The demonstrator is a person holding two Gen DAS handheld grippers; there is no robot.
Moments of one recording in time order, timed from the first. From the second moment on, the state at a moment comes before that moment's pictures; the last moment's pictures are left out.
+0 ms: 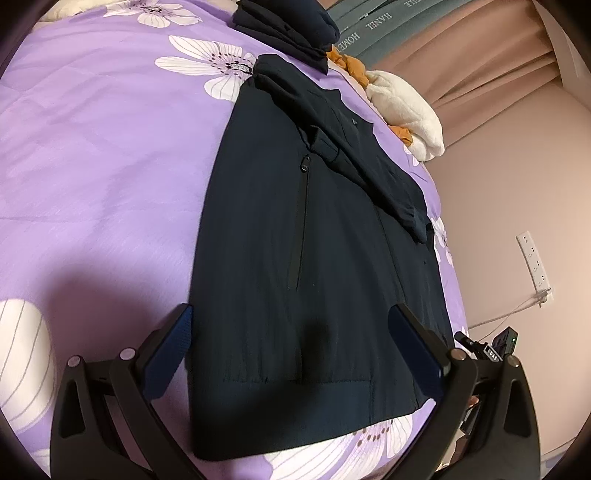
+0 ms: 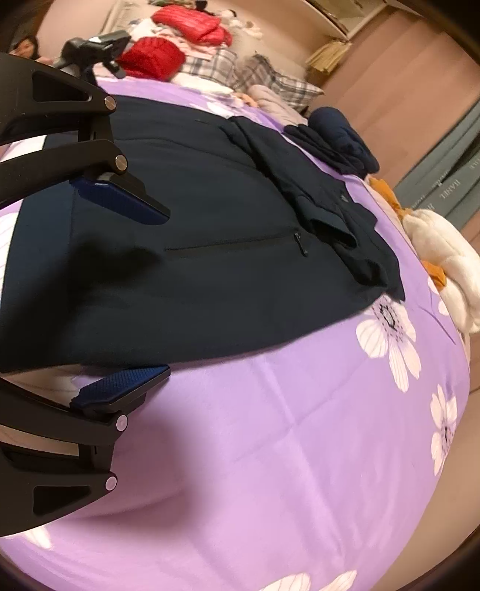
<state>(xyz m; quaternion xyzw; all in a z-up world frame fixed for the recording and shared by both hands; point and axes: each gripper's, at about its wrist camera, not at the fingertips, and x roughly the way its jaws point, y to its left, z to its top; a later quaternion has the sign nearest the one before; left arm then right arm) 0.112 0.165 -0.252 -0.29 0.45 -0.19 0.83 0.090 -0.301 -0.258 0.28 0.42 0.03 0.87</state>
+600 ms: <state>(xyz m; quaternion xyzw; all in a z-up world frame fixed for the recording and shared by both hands) 0.139 0.153 -0.254 -0.29 0.47 -0.21 0.81 0.116 -0.296 -0.258 0.28 0.42 0.05 0.86</state>
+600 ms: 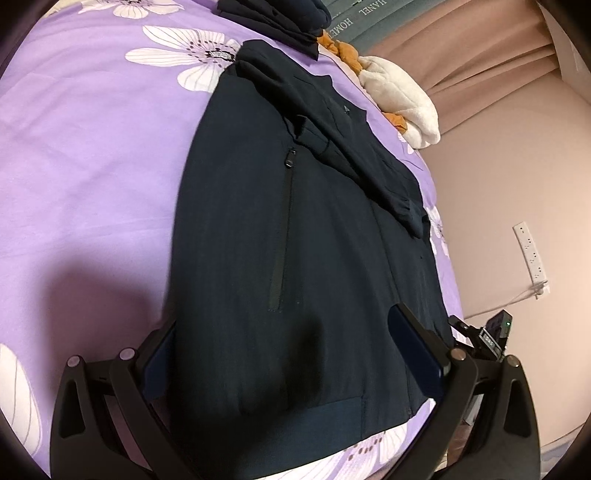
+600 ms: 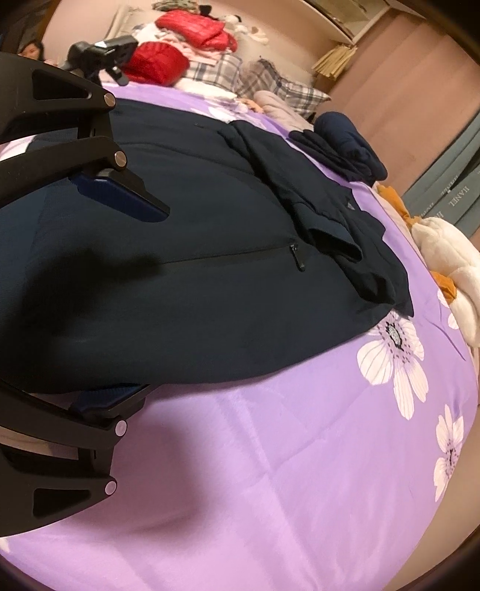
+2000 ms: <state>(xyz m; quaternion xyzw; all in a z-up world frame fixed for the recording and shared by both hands) 0.115 0.166 -0.258 -0.36 0.44 -0.28 0.78 0.101 -0.299 -0.273 0.36 0.43 0.14 0.82</state>
